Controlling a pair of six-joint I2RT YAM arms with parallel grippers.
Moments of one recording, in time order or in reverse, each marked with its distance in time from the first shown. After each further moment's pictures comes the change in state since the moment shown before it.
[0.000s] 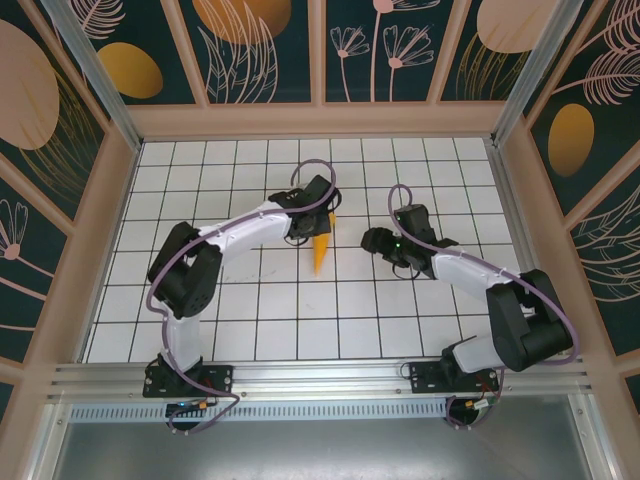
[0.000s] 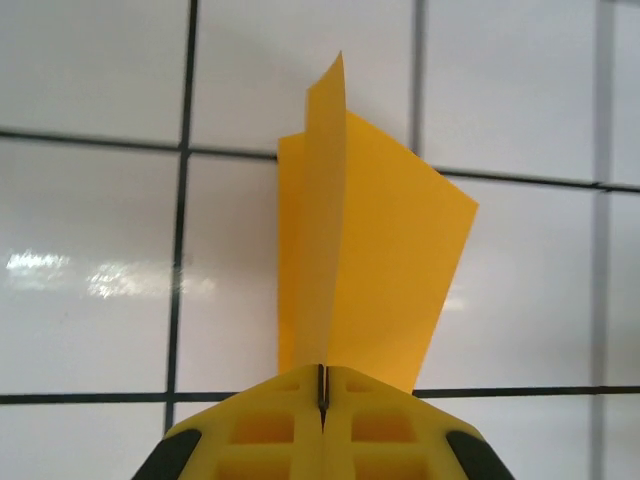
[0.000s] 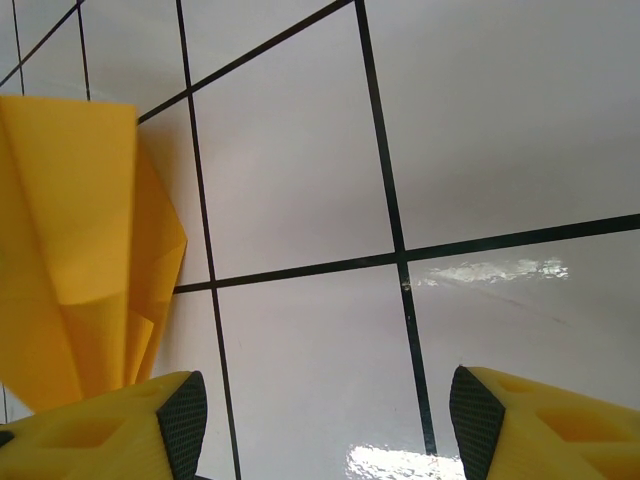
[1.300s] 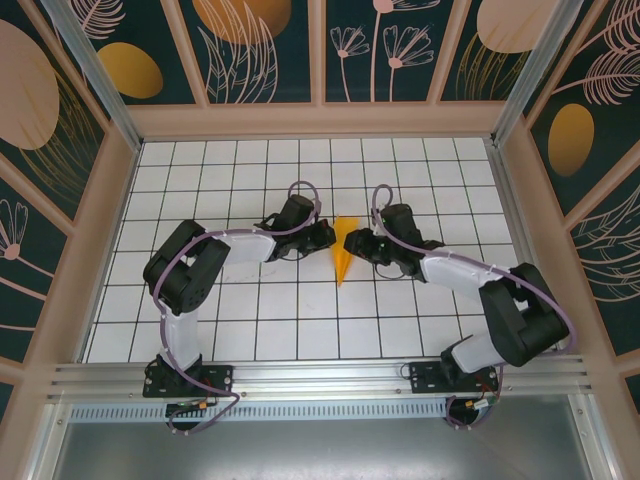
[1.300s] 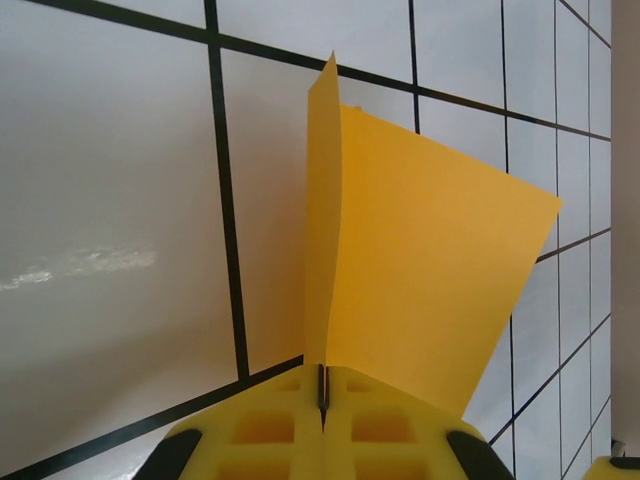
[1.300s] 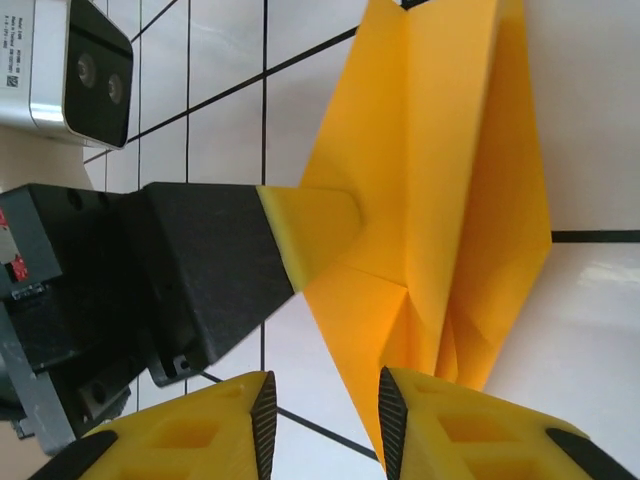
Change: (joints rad) left arm 0.085 0.024 -0.409 0.738 0.526 -0.092; right arm 0.125 0.055 0.021 0.167 -0.140 0.069
